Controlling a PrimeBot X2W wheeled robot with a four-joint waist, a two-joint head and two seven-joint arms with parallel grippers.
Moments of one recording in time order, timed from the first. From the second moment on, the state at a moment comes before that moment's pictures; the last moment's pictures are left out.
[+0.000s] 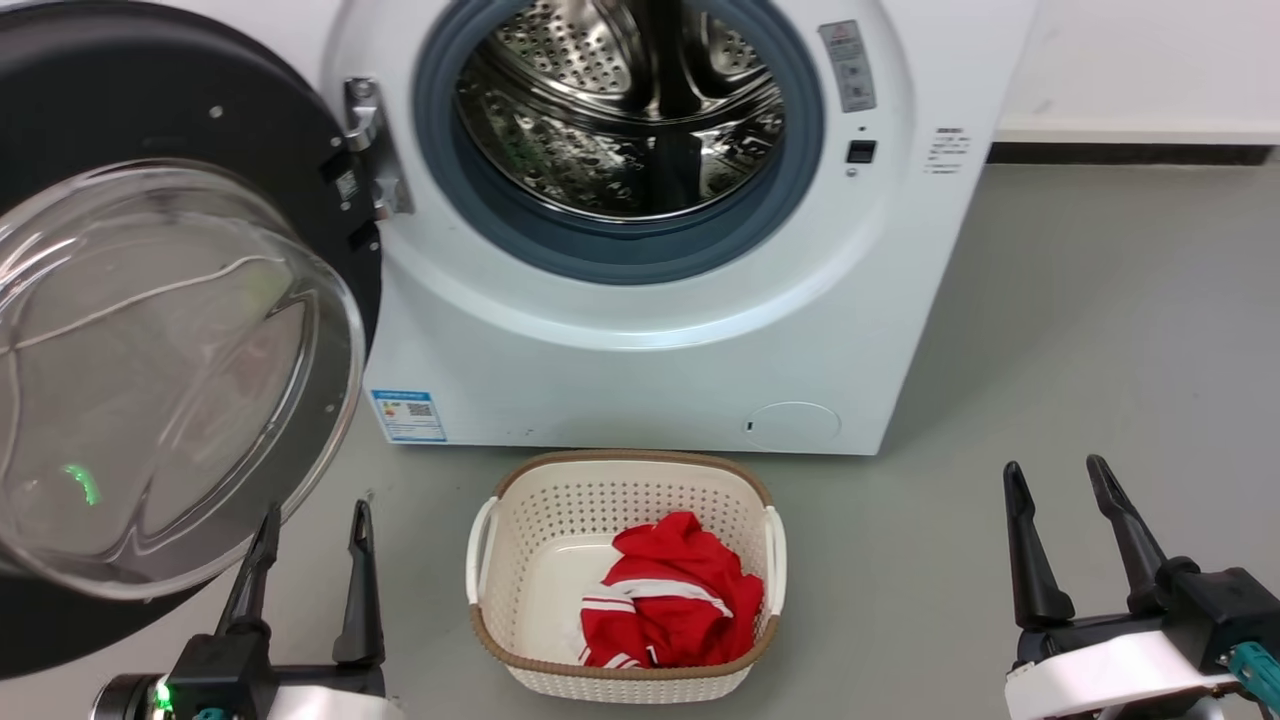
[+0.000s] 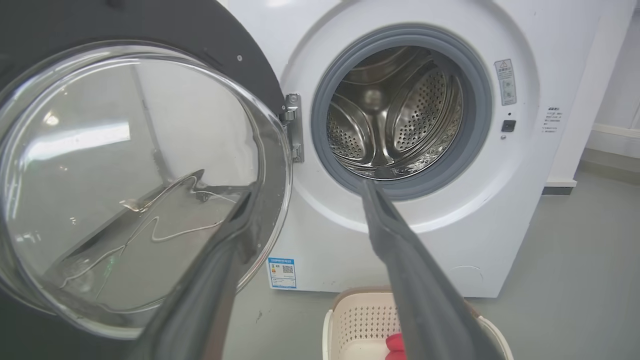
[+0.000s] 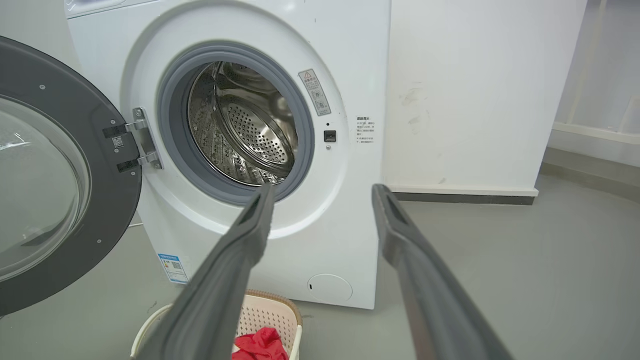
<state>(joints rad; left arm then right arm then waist) 0.11 0.06 0.08 -0.04 -0.05 -0.06 -0.26 0.05 -0.05 -0.02 0.00 0.10 0.13 -0.22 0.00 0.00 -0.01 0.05</state>
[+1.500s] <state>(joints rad) 0.07 0.06 0.08 0.10 -0.22 -0.05 -0.21 0.08 -0.05 0.00 0.06 0.28 0.13 -0.17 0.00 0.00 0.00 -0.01</state>
